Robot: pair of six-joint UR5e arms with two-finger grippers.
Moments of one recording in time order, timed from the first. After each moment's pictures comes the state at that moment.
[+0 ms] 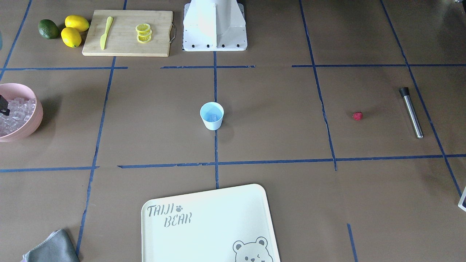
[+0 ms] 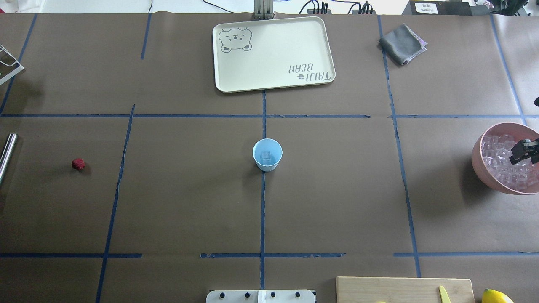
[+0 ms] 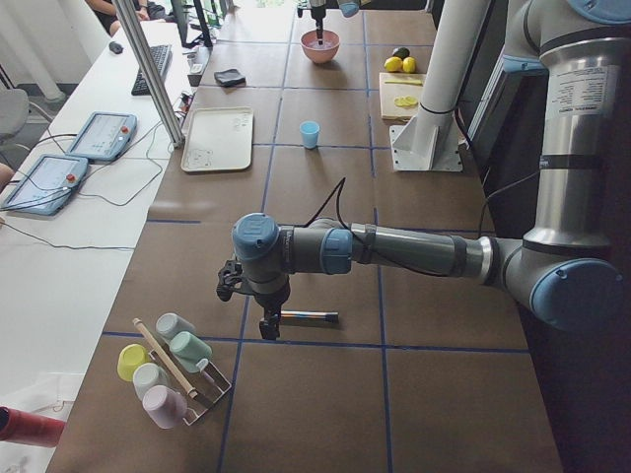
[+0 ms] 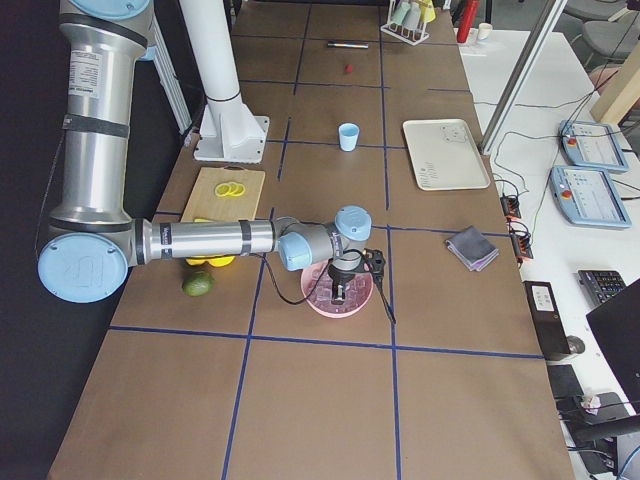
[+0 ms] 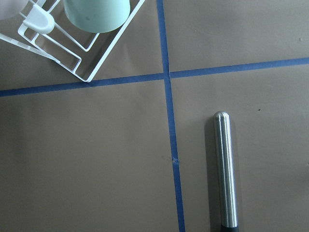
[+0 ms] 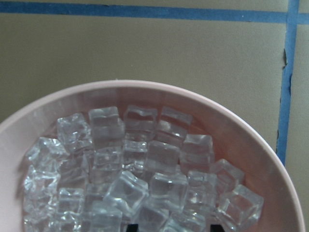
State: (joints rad) left arm -1.53 -1.55 -1.70 -1.46 -2.33 0.08; right arm 1.15 -1.69 1.70 -1.32 2.26 0.46
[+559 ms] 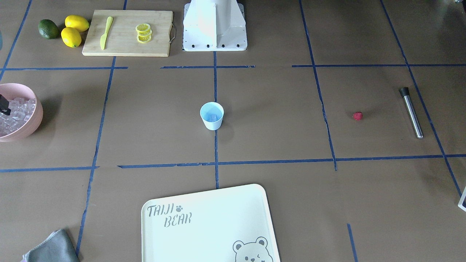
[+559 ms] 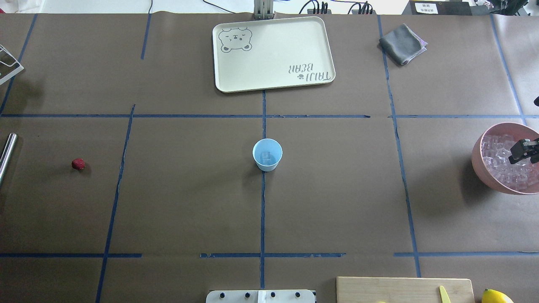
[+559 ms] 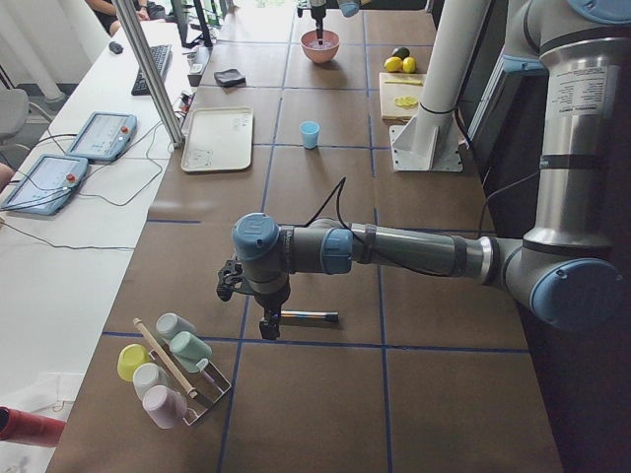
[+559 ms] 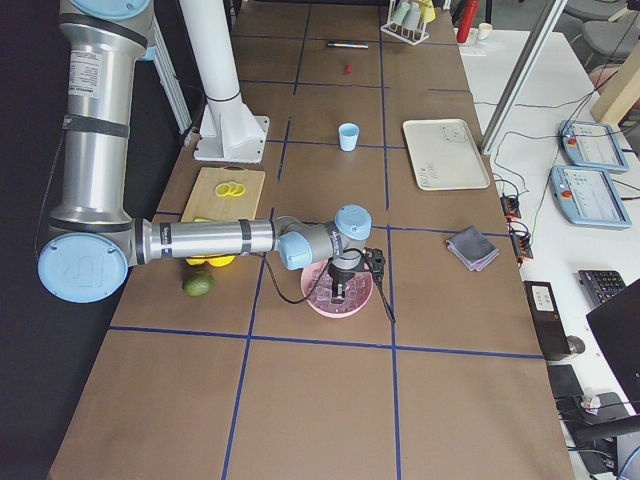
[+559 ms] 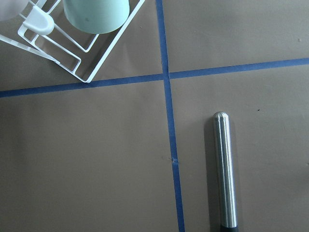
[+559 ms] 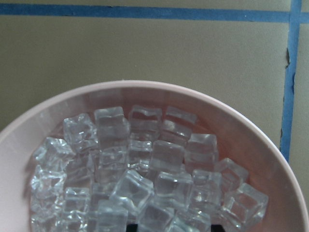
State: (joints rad) left arm -1.53 -1.55 -1.70 -1.46 -2.33 0.08; right arm 1.15 -1.70 1.71 -1.32 2.27 0.48
